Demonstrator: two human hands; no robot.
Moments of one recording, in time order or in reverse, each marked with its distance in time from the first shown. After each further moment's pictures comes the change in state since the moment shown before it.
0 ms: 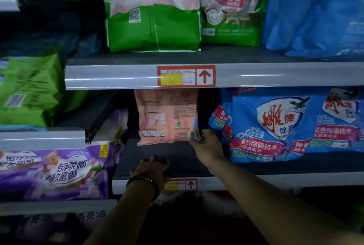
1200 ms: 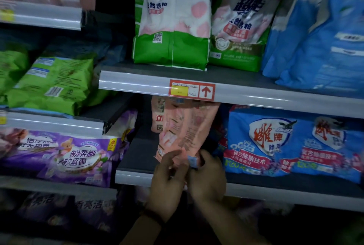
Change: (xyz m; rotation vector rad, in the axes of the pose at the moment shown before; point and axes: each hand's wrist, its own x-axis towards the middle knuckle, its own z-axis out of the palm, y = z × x) left_hand -0.125 0.088 -0.010 -1.618 0.512 0.089; right_hand -0.119 -0.016 -0.025 -0.270 0.280 -0.215
